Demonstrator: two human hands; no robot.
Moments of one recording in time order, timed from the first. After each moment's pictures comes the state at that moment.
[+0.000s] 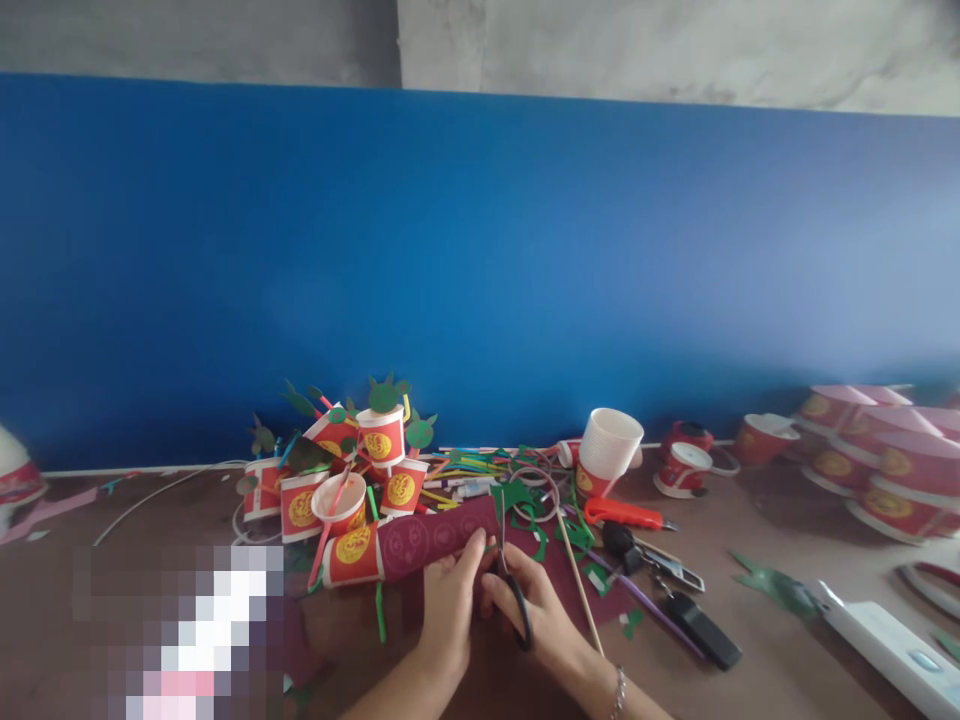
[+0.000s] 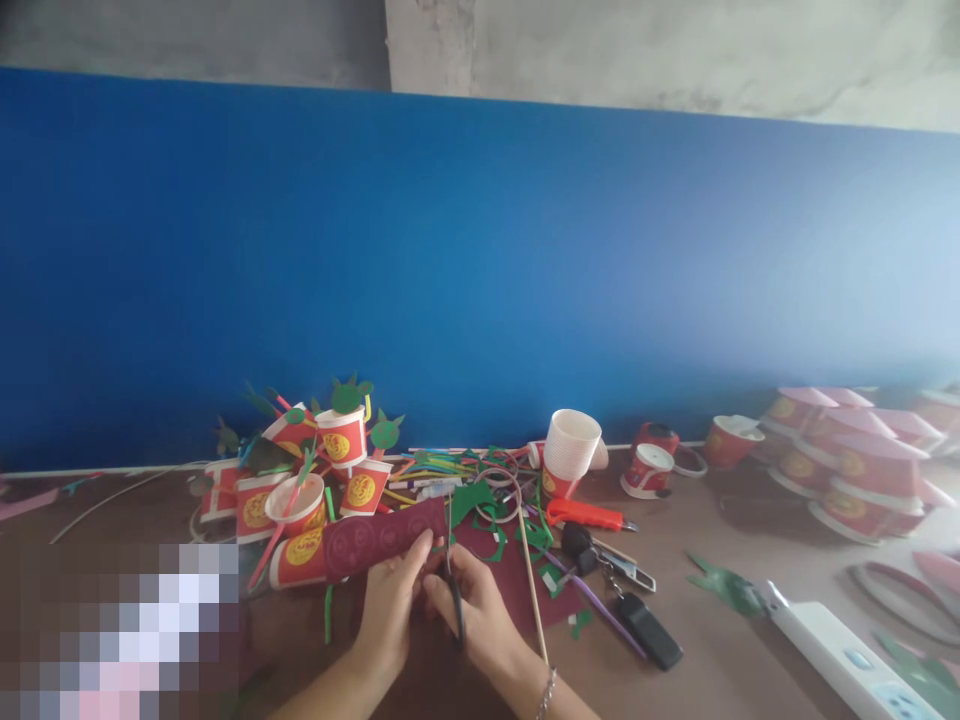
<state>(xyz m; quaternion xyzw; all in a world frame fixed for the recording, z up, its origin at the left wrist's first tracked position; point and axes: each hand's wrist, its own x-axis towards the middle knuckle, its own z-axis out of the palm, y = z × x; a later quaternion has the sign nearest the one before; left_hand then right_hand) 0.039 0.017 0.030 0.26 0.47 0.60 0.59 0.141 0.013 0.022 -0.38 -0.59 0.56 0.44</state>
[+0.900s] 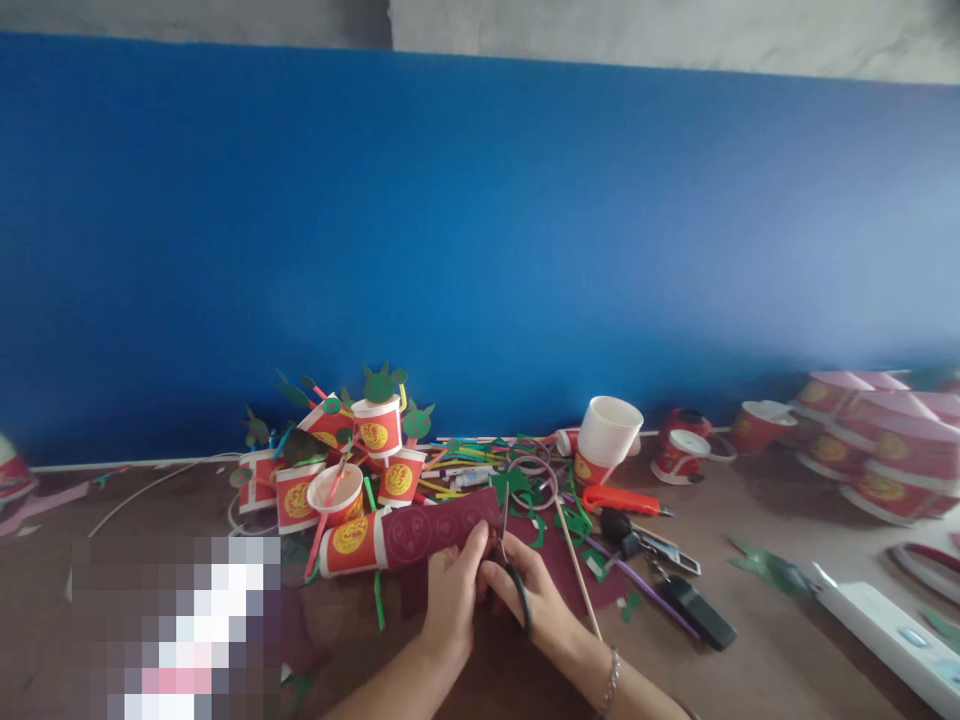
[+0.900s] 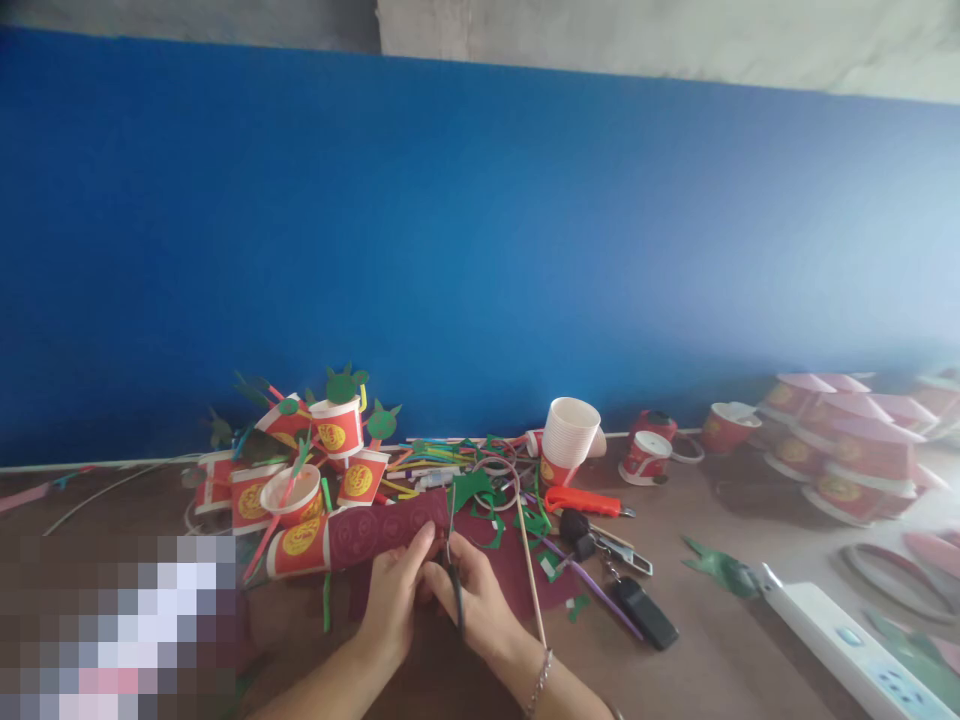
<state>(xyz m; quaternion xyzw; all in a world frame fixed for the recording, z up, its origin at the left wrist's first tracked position) 0.040 0.015 0.019 0.28 0.47 0.57 0.61 0.142 0.012 0.022 -0.37 -0.59 0.56 0.44</state>
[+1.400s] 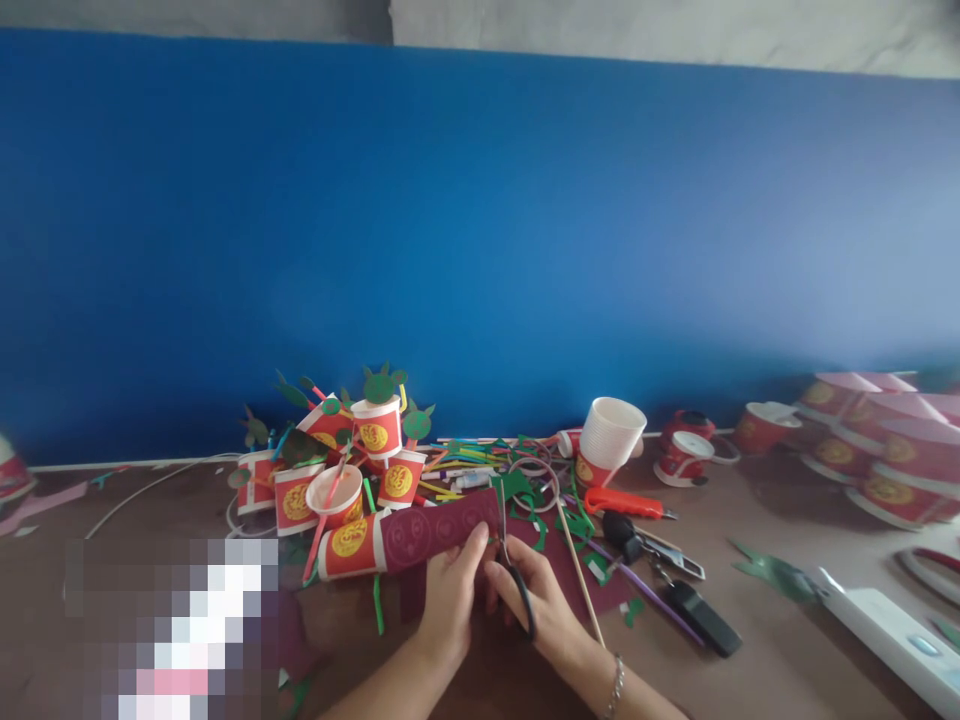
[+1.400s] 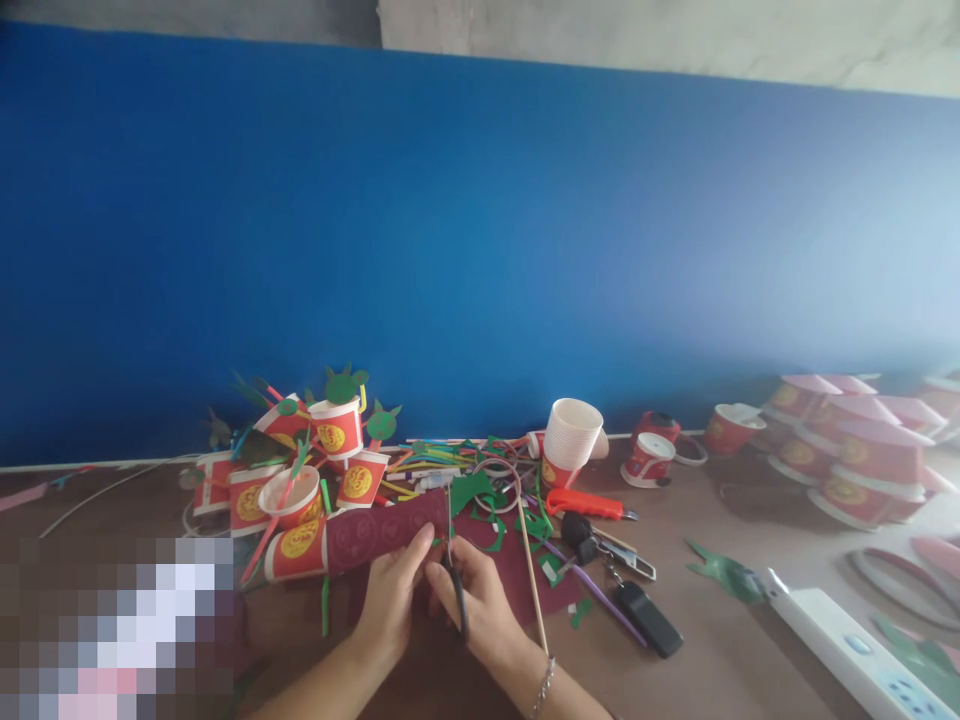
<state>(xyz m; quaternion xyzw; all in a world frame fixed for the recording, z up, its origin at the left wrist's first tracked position) 0.039 0.015 0.028 0.30 0.44 0.55 0.64 0.143 0.011 0.017 -0.40 -0.58 0.54 0.45</state>
